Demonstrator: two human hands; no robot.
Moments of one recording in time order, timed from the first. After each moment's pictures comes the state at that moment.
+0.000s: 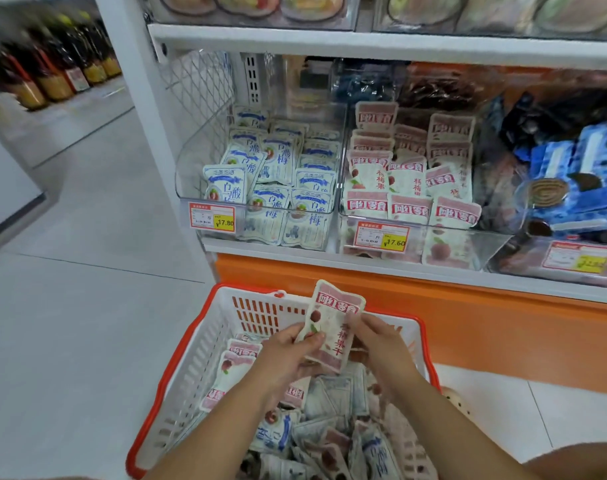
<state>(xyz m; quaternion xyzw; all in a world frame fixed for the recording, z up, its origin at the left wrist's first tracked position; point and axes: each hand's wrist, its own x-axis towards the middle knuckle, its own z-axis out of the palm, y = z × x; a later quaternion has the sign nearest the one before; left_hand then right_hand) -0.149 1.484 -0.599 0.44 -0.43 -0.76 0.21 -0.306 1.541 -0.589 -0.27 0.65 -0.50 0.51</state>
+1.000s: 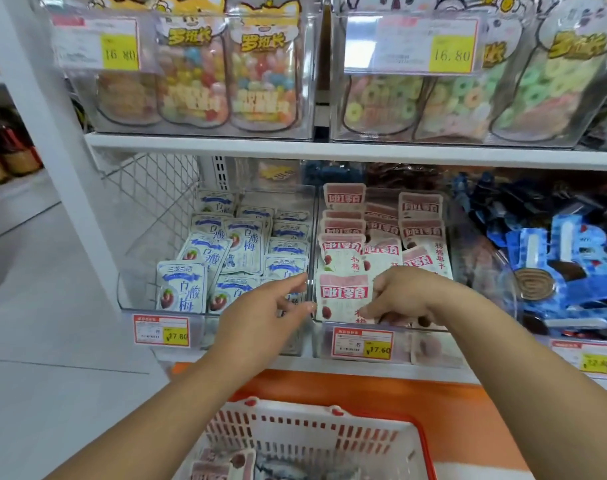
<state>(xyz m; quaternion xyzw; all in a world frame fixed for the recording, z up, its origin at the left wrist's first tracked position) -0.208 1.366 -0.449 0.44 -0.81 -0.29 0.26 -0.418 1.409 -0.415 -0.49 0.79 -0.09 0.35</state>
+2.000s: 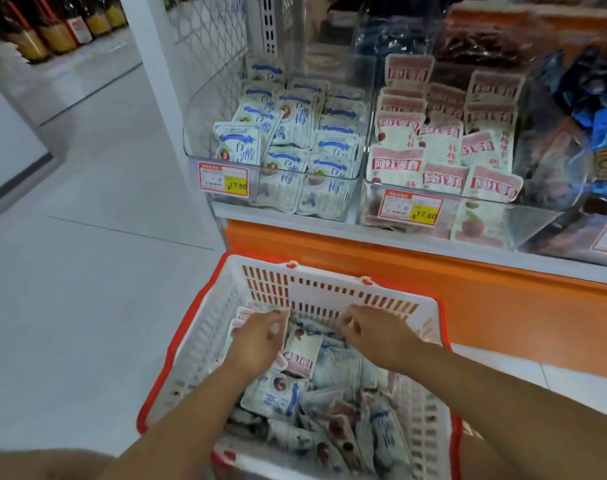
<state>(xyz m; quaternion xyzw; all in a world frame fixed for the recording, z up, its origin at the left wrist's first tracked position) -0.103 1.455 -0.664 0.57 -0.73 -0.37 0.10 -0.312 1.515 -0.594 -0.63 0.72 0.01 0.30</state>
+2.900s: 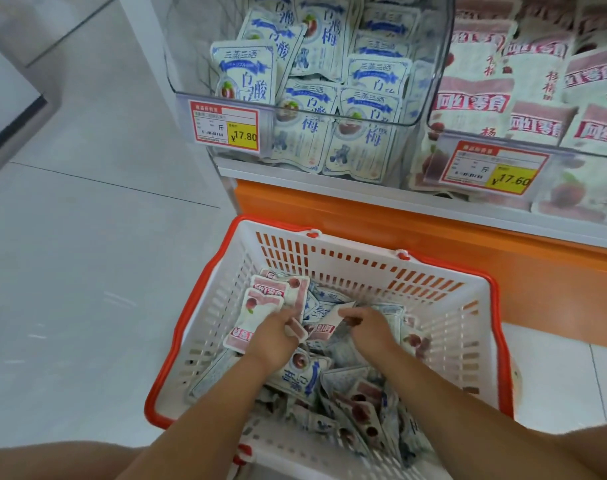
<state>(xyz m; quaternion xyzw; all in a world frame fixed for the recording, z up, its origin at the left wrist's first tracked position) -0.092 1.455 -0.729 0.59 -0.63 -0.50 0.04 -0.277 1.493 -0.749 -0.36 0.77 -0.20 0.48</state>
